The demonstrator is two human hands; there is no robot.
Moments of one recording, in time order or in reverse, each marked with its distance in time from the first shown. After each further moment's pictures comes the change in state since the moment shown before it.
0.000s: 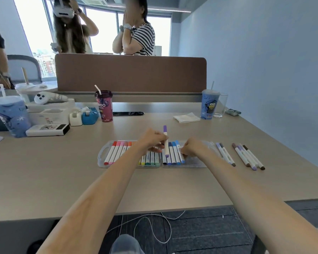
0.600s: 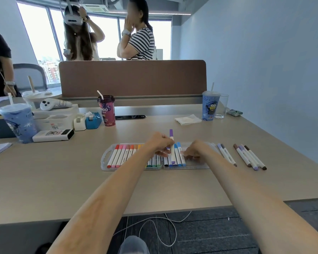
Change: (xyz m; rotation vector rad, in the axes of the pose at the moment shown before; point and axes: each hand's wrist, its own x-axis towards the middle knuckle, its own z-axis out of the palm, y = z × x) left_hand -0.012 0.017 0.016 0.078 -0.027 -0.047; right_hand 0.010 0.004 -0.007 -0.005 -0.127 0.113
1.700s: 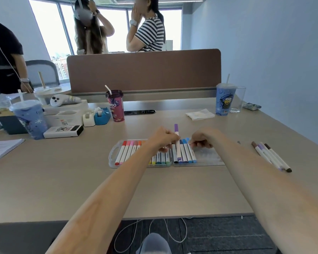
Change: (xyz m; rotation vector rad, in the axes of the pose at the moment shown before) left_hand 0.009 -0.009 -0.018 0.078 0.056 0.039; right_hand 0.039 -0.028 -0.024 -0.012 -0.236 0.045
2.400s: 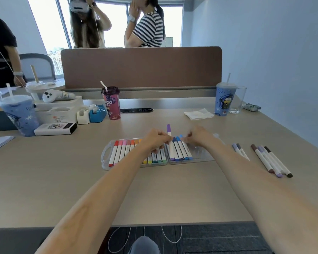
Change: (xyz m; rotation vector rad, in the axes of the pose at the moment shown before) left_hand 0.021 -0.021 -0.004 -0.037 0.026 -0.015; right_hand 0.029 0.006 0.015 -0.034 0.410 -0.378
